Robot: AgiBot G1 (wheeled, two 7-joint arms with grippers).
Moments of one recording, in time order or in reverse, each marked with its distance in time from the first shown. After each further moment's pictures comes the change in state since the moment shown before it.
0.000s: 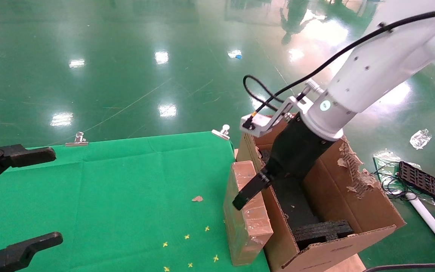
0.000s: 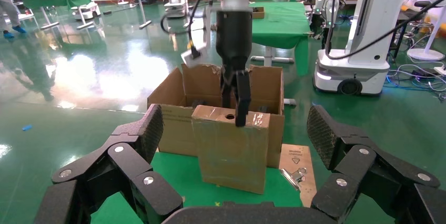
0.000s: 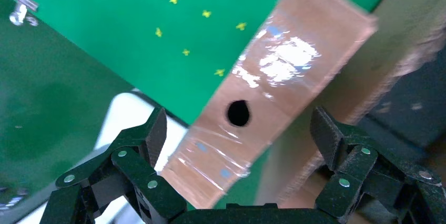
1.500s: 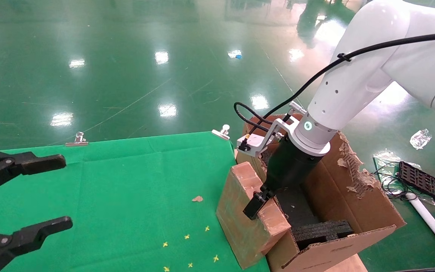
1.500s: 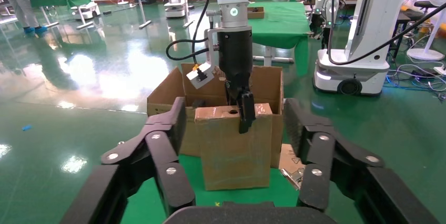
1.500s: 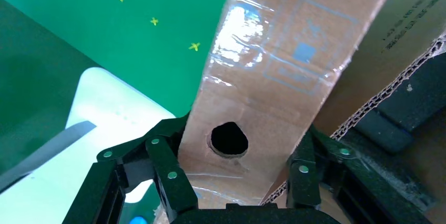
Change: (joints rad) left arm -0.001 -0.001 0.003 0.000 -0.002 -0.001 0.001; right arm -0.043 -0.061 -0.107 -0.043 -0.018 0.049 -0.025
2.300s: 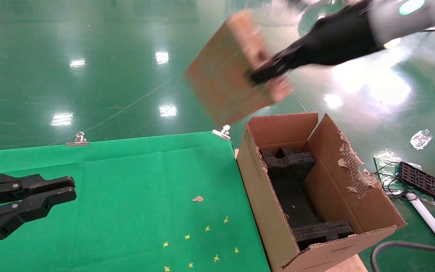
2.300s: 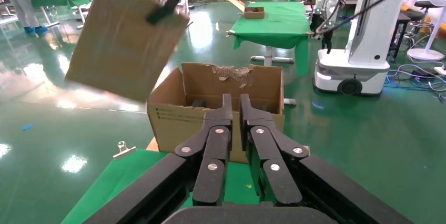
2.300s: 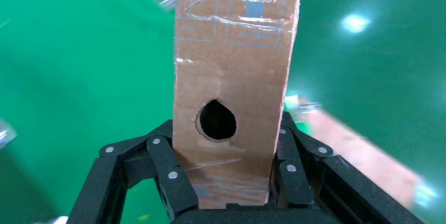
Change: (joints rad) left arm 0.000 -0.001 0.002 0.000 -0.001 -0.001 0.001; right arm 0.229 0.254 0.207 -0.030 0.098 0.166 -0.331
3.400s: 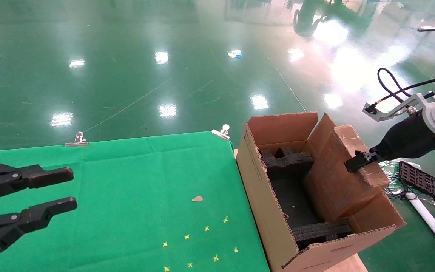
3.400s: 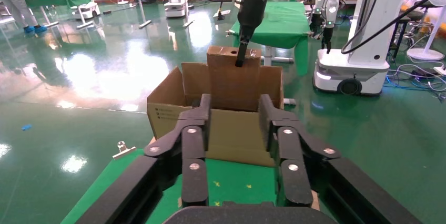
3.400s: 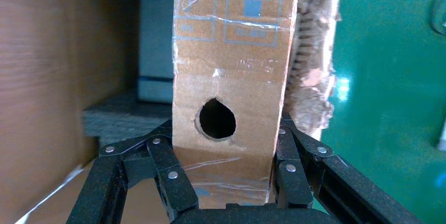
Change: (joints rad) left arm 0.000 -0.001 0.002 0.000 -0.001 -0.001 0.001; right arm -0.160 0.006 -0.161 -0.469 -0.233 -0.057 0.055
